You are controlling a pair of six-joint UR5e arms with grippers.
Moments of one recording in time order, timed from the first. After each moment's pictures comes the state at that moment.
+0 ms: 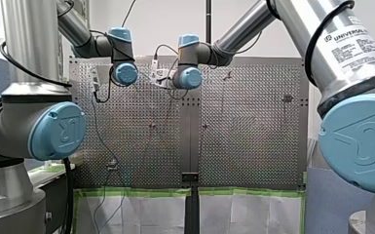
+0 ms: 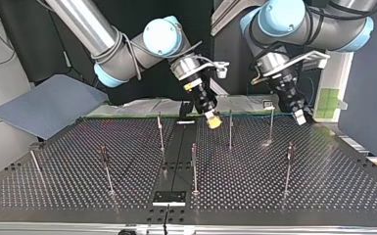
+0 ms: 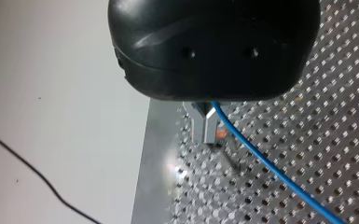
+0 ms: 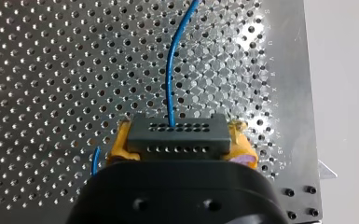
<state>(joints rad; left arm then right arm) -0.18 -1.47 -2.04 -2.48 -2.21 -1.62 2.46 -1.08 1.36 -0.39 1.57 1.66</state>
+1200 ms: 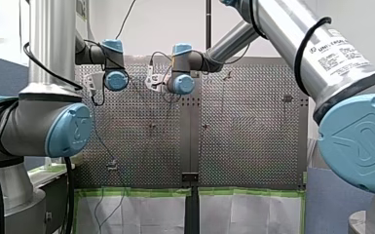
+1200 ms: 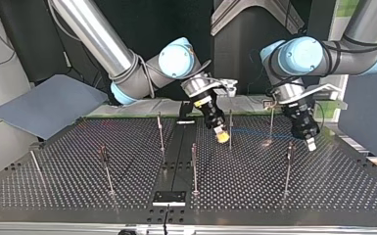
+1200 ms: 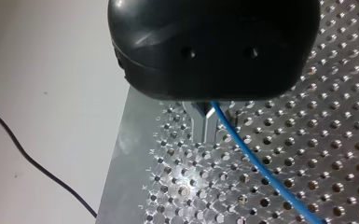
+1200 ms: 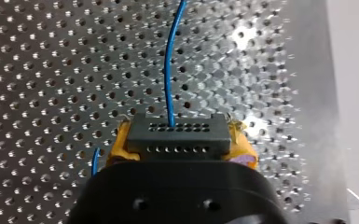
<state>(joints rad) 0.00 -1.60 -1.94 -2.45 -1.98 -1.72 2.46 -0.93 1.16 -0.36 1.57 1.66</state>
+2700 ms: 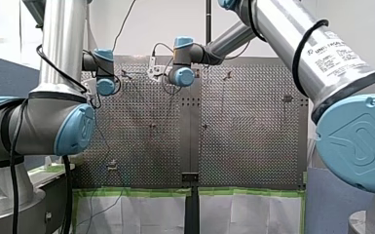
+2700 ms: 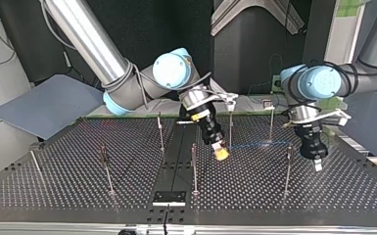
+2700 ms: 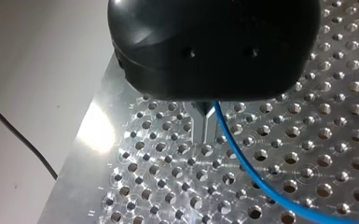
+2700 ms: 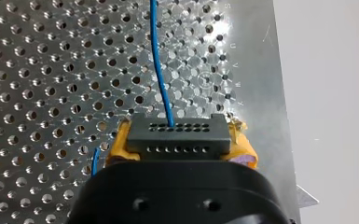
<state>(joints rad) 0.14 -1.73 -1.85 -2.40 -1.71 -1.84 2.44 -0.92 1.05 -0.34 1.57 1.66</state>
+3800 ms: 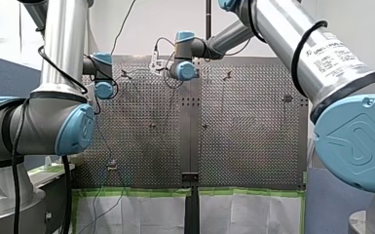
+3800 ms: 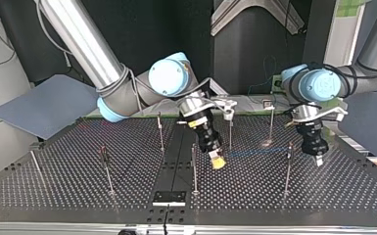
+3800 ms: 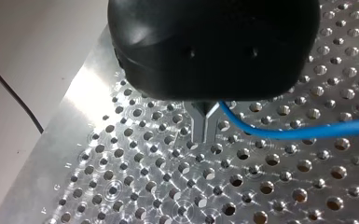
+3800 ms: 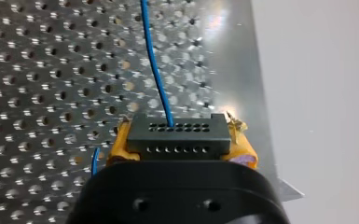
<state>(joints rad) 0.16 -1.76 -1.85 -2.43 -1.74 -1.94 2.43 -0.91 0.97 -0.27 1.58 1.67</state>
